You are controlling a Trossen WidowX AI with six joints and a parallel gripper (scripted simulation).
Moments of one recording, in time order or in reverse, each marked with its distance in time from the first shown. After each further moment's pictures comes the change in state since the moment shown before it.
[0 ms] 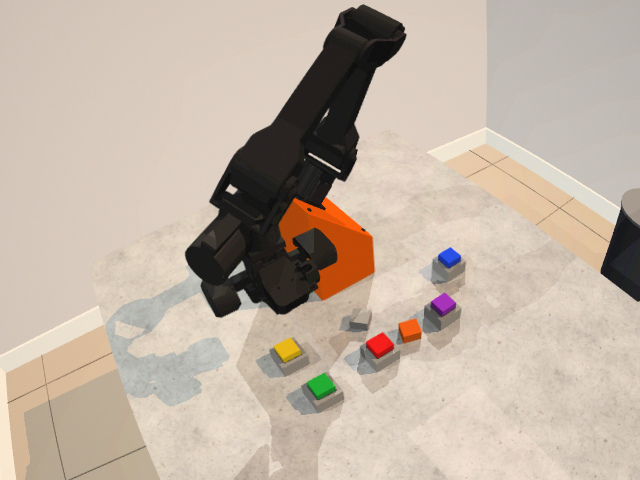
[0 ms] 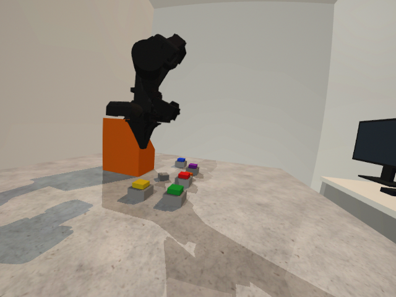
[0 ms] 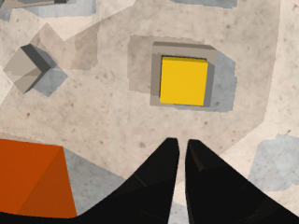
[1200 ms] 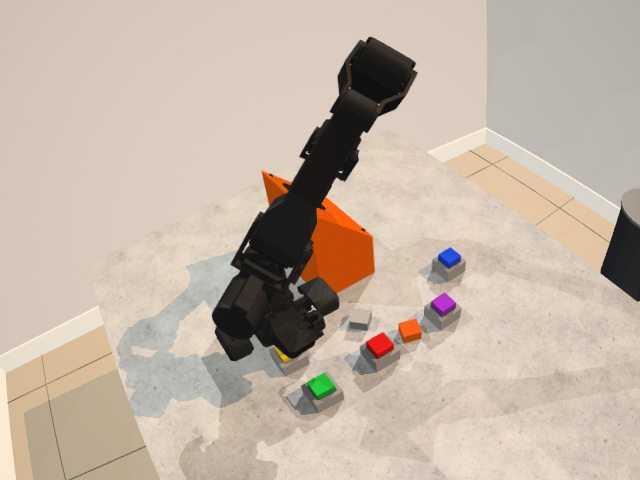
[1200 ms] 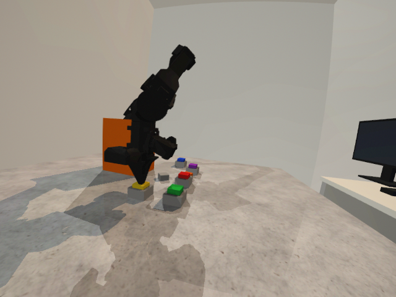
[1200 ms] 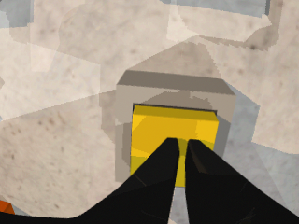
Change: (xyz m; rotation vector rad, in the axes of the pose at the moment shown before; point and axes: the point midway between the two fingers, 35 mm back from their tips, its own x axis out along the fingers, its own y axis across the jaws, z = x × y) arm 0.092 -0.007 0.003 -0.032 -0.010 -0.010
